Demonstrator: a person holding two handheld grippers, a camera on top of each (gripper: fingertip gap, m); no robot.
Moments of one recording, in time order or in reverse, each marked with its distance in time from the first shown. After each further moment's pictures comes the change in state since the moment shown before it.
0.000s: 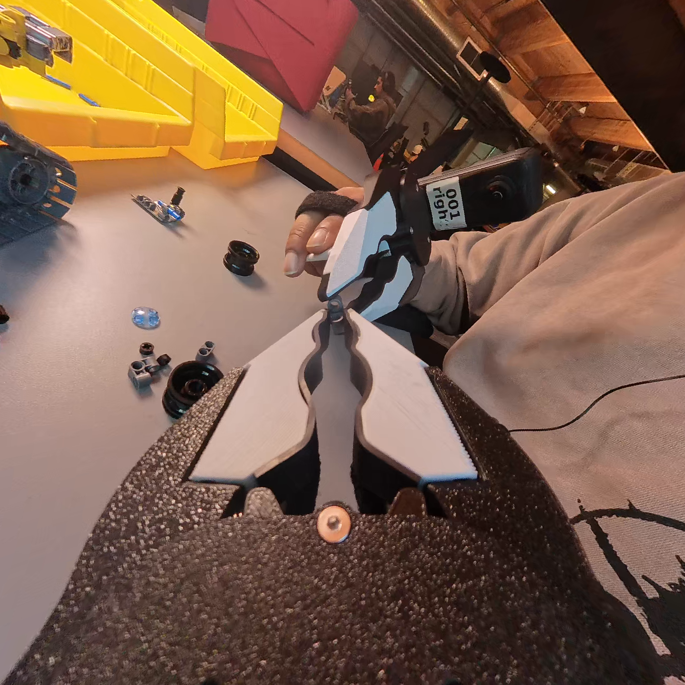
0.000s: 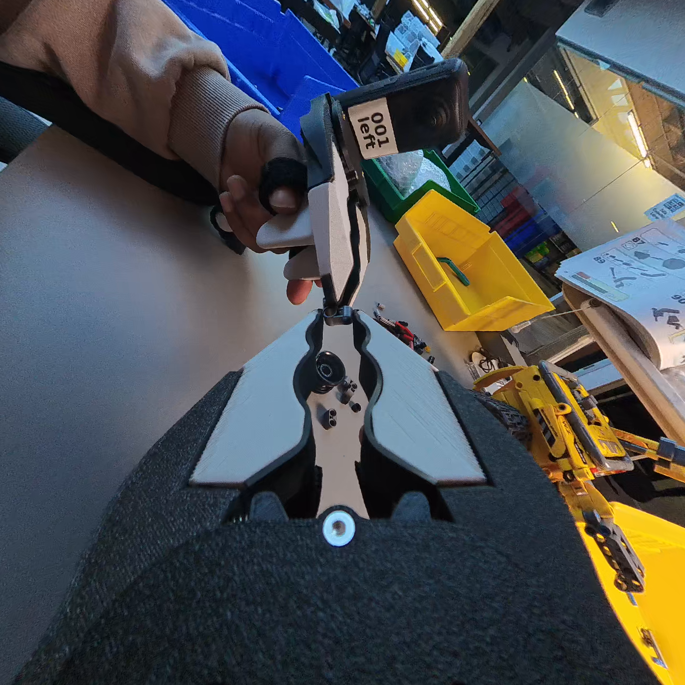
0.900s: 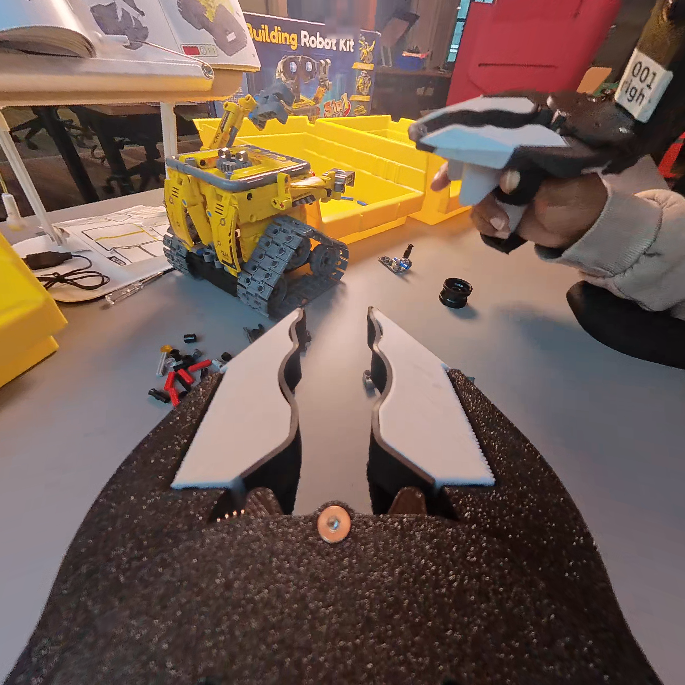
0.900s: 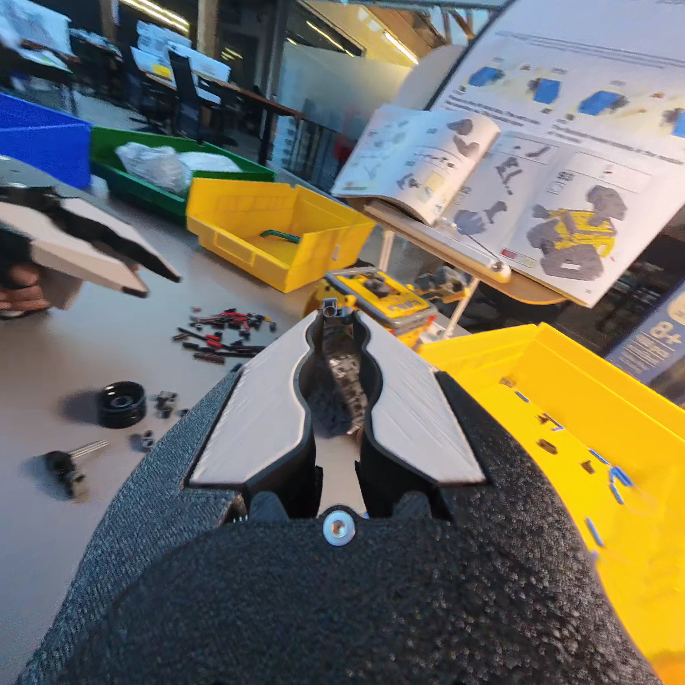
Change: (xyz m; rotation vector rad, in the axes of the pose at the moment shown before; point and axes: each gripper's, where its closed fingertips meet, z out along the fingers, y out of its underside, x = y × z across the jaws) left arm -0.082 -0.038 -0.054 0.132 -0.654 0.368; right arm 0.147 0.055 -0.057 -0.024 0.487 0.391
